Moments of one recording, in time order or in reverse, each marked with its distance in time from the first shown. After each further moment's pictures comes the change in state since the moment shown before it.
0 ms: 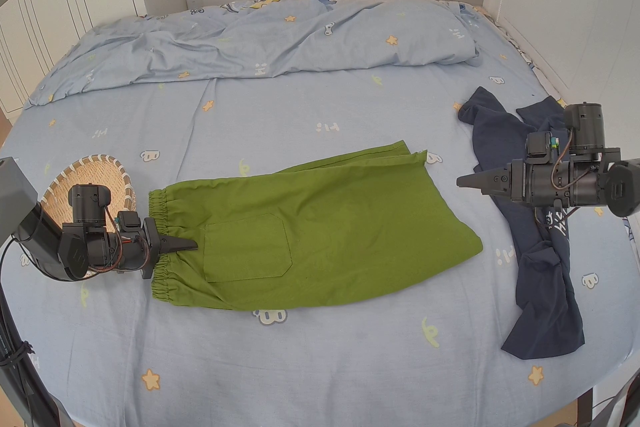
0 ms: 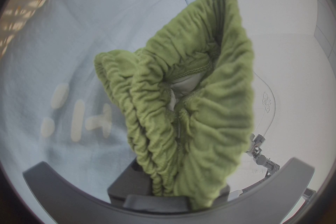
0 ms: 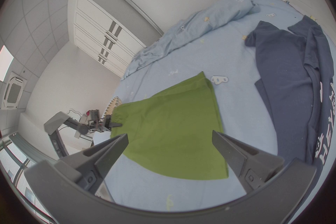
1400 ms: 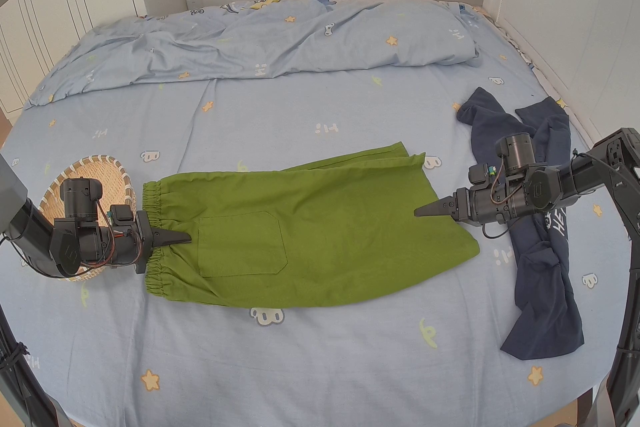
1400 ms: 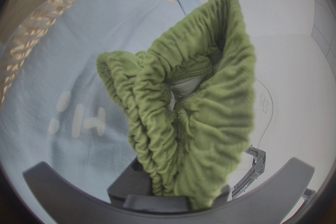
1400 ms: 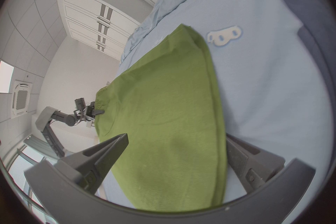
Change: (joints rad) left arm 0.018 -0.048 0.003 0.014 -0.007 -0.009; right arm 0.009 0.496 -0.376 0.169 0.120 -0.100
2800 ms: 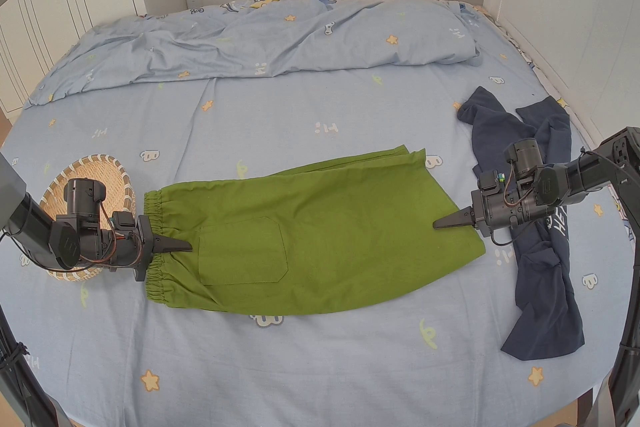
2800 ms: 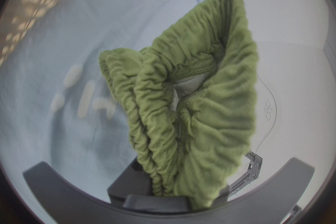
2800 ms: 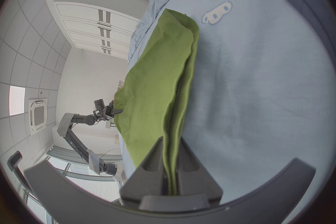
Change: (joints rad) left arm 0.000 0.000 -0.047 0.176 -0.001 -0.006; right arm -0.053 -0.024 -0.015 0.133 0.186 0.017
